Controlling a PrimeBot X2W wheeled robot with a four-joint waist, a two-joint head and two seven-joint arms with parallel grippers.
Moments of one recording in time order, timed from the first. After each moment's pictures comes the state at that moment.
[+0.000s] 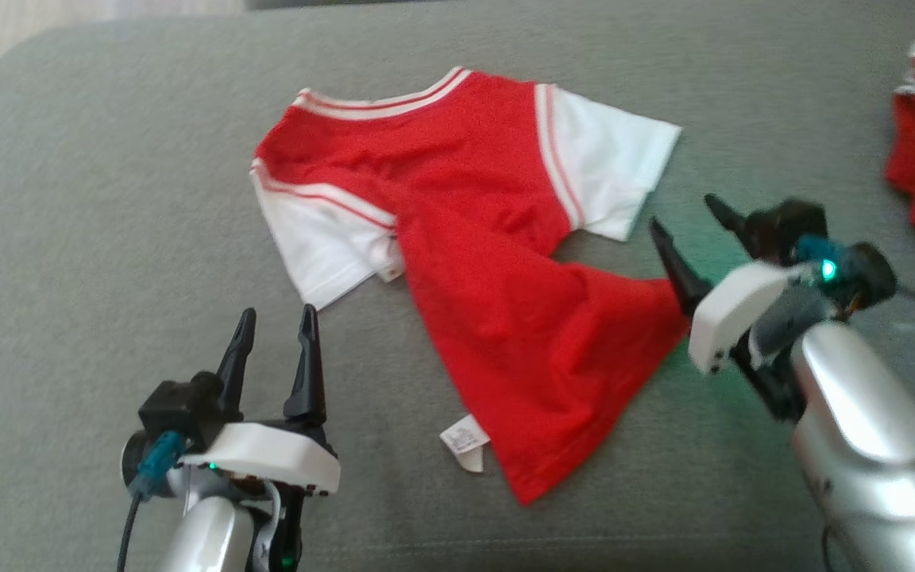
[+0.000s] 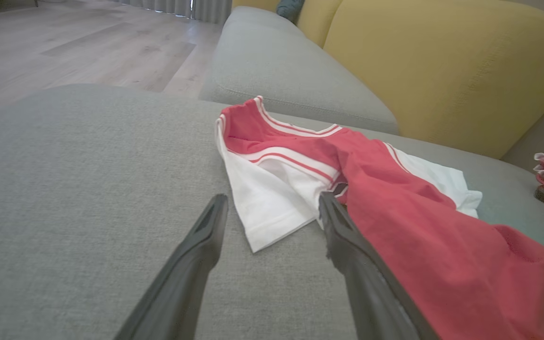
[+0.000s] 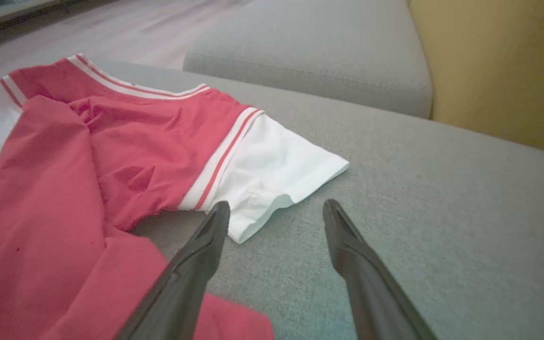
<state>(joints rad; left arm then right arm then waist) -0.08 0.05 -0.26 0.20 -0.30 0.08 -0.25 -0.47 -0.23 0.34 0.50 0.21 0.12 0.09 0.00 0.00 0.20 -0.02</state>
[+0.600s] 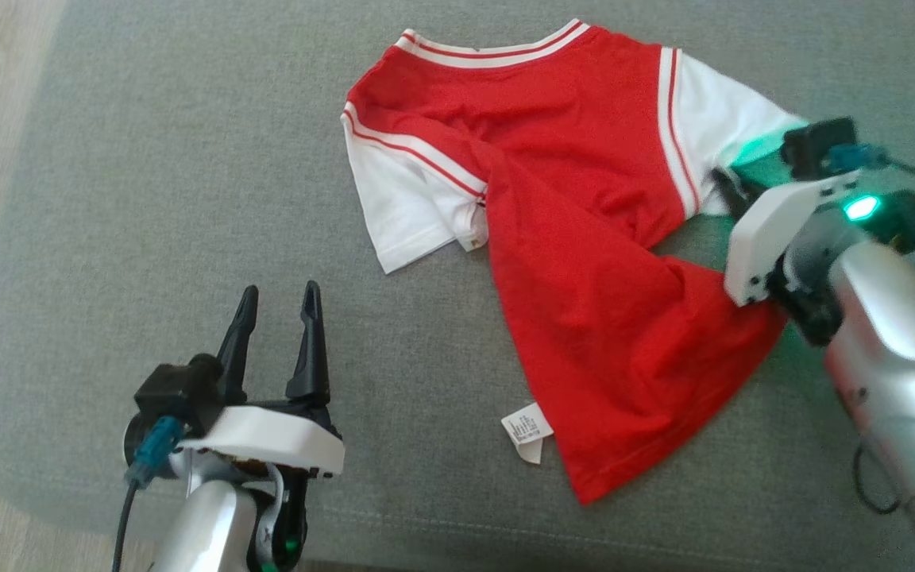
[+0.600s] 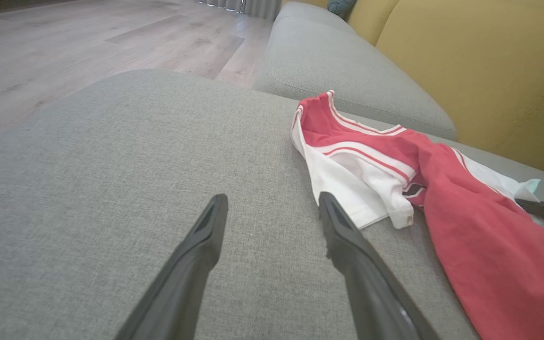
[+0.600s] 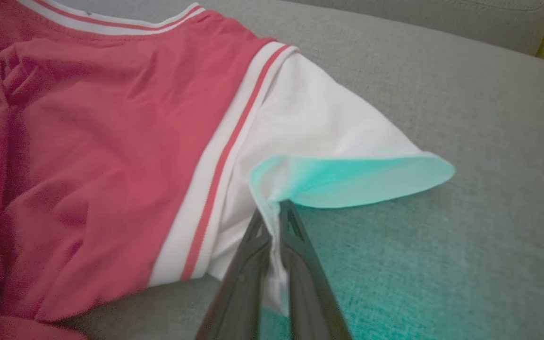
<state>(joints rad) -0.11 0.05 -0.28 0.17 -0.33 0.09 -0.25 -0.74 -0.28 0.45 0.82 0.39 0.12 0.20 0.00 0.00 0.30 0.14</state>
